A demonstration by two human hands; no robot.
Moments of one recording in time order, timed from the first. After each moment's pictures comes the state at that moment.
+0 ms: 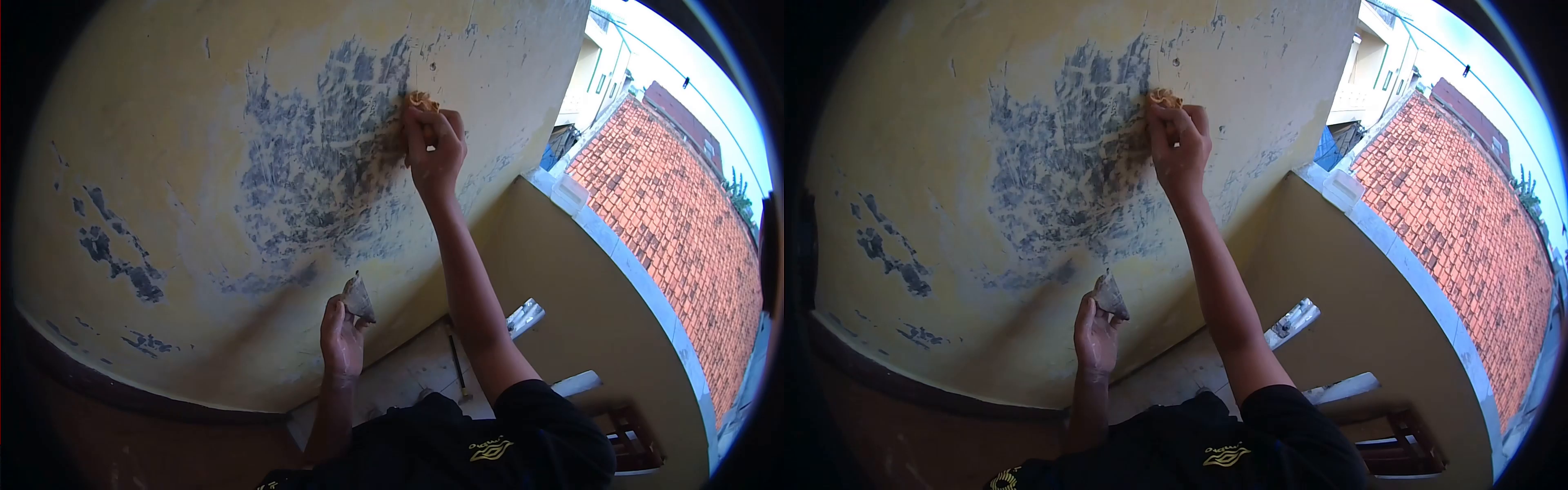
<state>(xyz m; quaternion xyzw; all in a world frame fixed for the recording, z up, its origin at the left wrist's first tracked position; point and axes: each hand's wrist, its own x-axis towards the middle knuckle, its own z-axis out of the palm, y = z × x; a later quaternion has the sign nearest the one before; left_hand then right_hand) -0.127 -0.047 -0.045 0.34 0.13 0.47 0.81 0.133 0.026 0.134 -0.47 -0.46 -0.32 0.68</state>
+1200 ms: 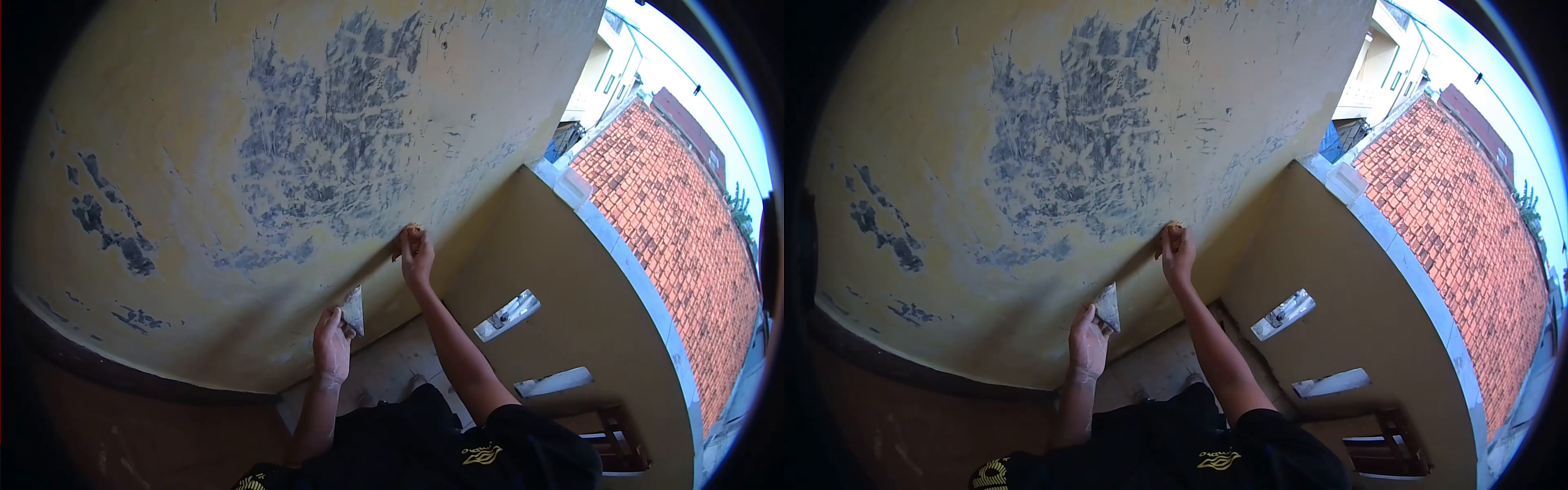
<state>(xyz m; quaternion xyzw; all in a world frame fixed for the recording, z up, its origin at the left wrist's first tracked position) -0.157 -0.059 -0.104 0.31 0.24 0.42 0.82 0.122 -0.006 -0.172 -0.64 -0.37 -0.07 0.67</state>
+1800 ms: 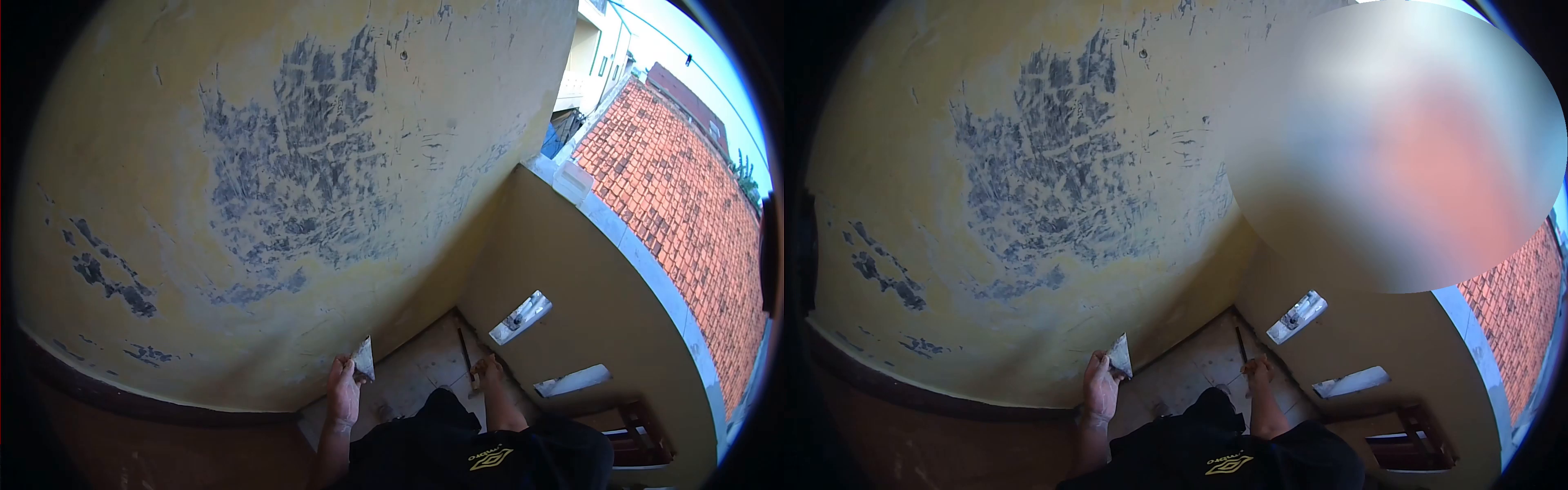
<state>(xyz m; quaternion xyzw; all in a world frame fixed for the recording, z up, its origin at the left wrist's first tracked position) -0.180 -0.097 -0.134 0.38 0.28 0.37 0.80 0.163 -0.331 -0.471 -0.50 0.10 0.28 0.81</state>
